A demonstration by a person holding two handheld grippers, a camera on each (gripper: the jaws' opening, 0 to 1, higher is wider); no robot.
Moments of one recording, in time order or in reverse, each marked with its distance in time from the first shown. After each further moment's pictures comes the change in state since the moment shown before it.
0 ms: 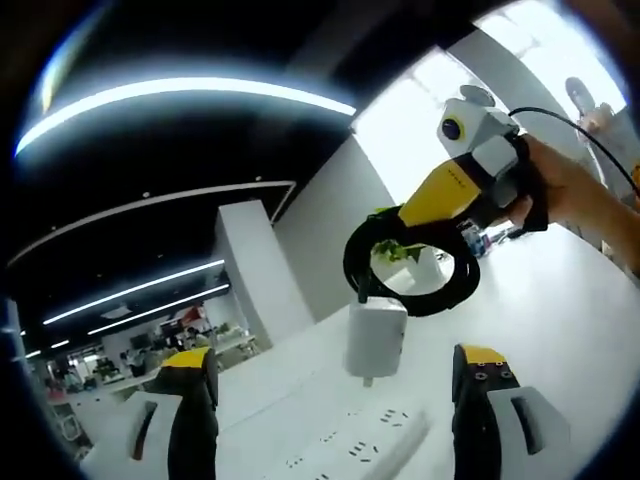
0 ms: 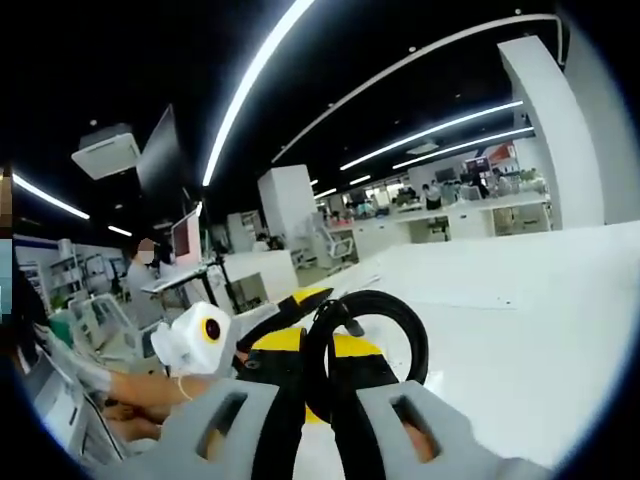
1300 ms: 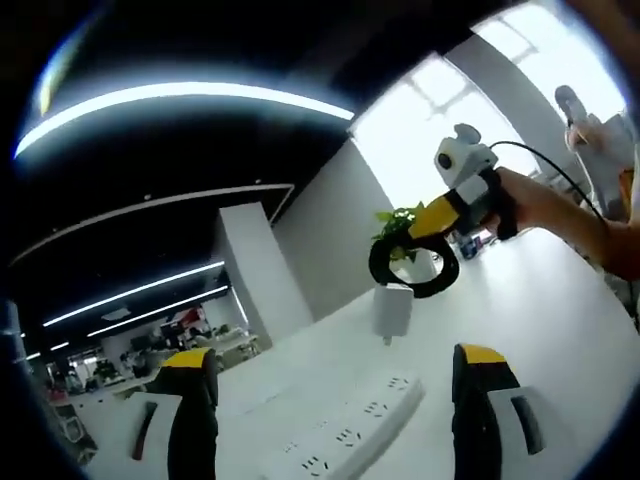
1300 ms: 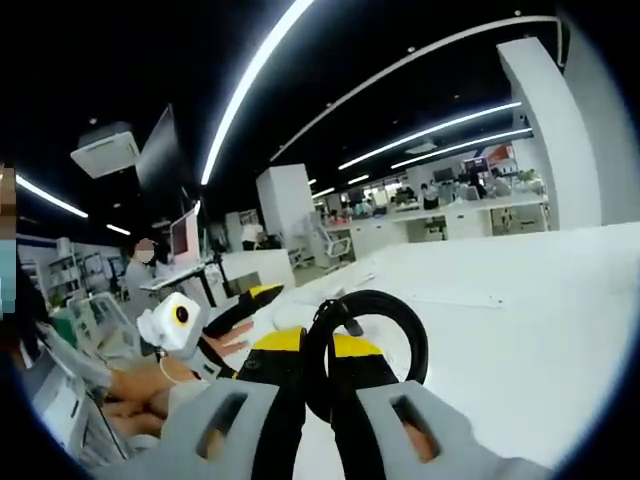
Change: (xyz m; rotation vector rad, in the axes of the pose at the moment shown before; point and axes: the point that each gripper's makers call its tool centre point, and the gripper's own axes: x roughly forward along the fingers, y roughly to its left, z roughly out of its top) left arm -0.058 0.024 -0.003 0.007 -0.002 0.000; right arm -0.012 -0.012 0.001 -0.001 -0.002 -0.010
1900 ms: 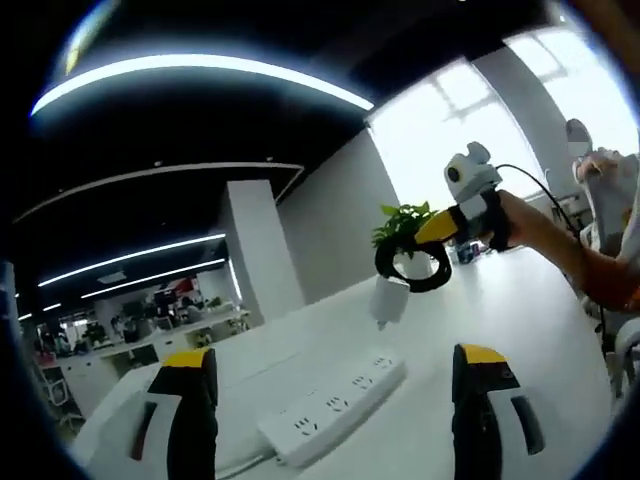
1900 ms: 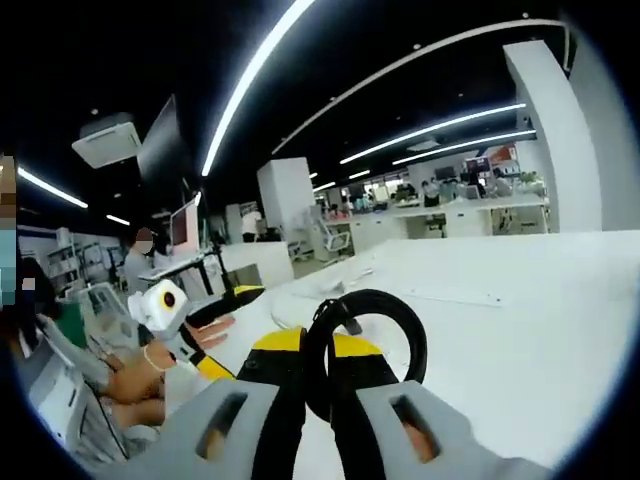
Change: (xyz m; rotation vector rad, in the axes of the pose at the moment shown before) left arm -0.039 0.005 -0.006 -0.118 0.061 -0.015; right arm -0.005 0.001 -0.009 -0.031 0.032 -0.001
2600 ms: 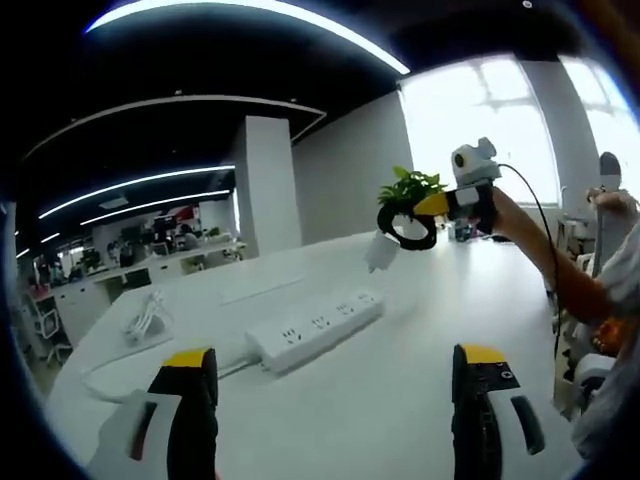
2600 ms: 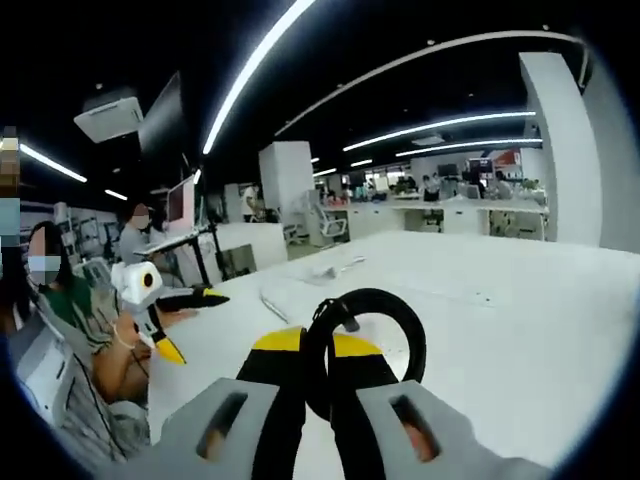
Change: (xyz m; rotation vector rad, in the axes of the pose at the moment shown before) left arm -0.064 -0.006 -0.043 -0.204 0.238 0.009; right arm -0.002 -0.017 -0.013 -0.059 0.069 -0.009
